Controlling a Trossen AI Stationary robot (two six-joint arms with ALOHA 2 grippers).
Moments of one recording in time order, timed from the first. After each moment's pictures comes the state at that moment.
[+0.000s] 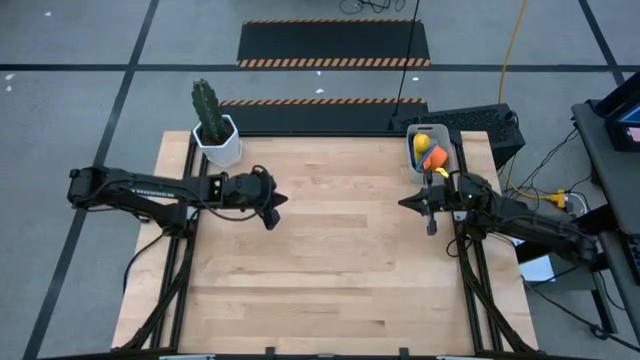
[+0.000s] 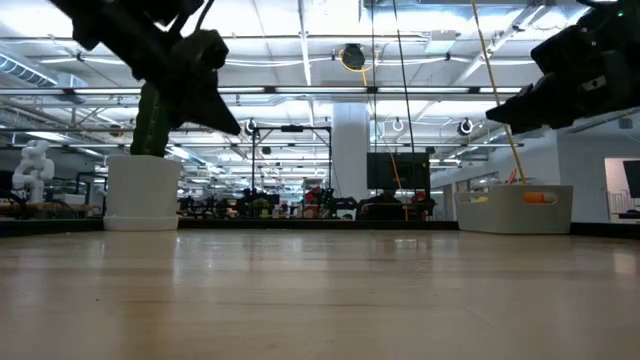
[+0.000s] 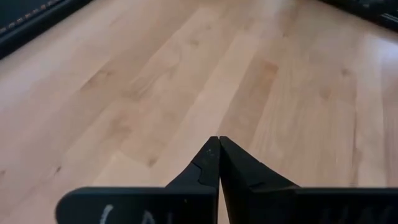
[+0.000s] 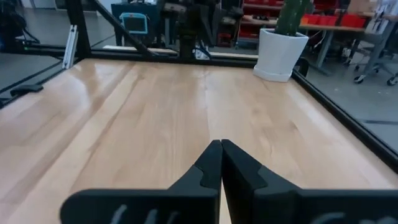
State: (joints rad) left arm 0.08 1.14 0.66 -0.16 -0.16 -0.35; right arm -0.42 0.21 0.09 -0.08 -0.39 -0.13
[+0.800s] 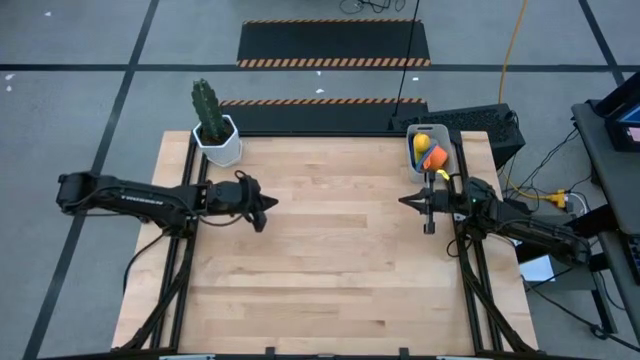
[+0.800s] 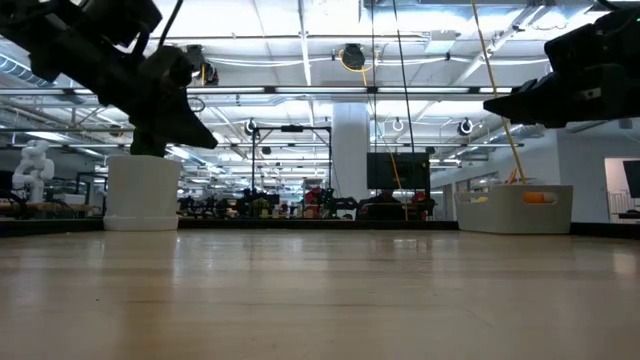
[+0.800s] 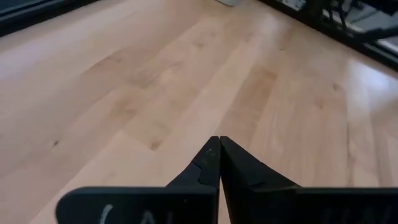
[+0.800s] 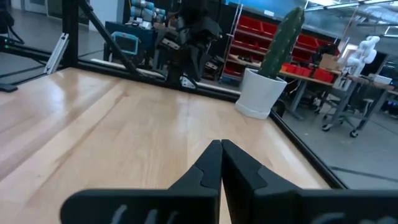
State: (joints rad) left arm 0.06 0.98 0.39 0.08 -0.17 -0.43; right arm -0.40 0.10 0.02 0.00 -0.34 -0.25
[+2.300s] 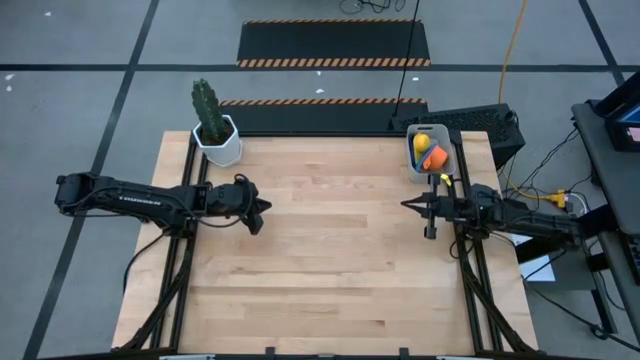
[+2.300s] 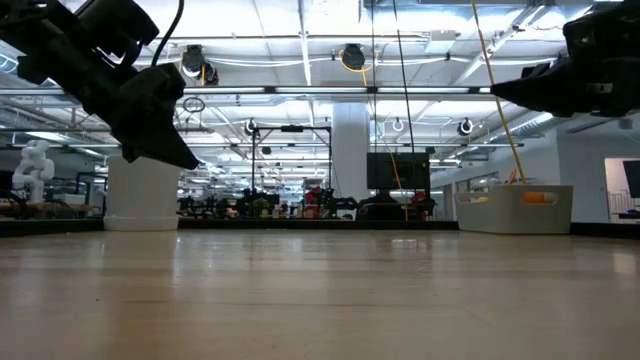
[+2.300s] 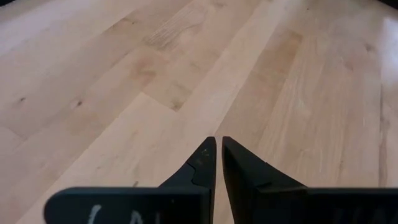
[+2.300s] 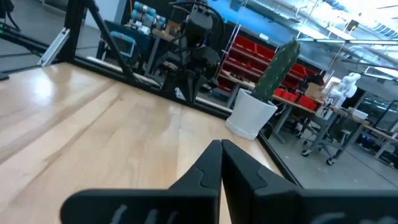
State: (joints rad) left arm 0.06 0.94 0.36 -0.07 -0.19 -0.42; right arm -0.18 0.00 0.02 0.01 -0.14 -0.37
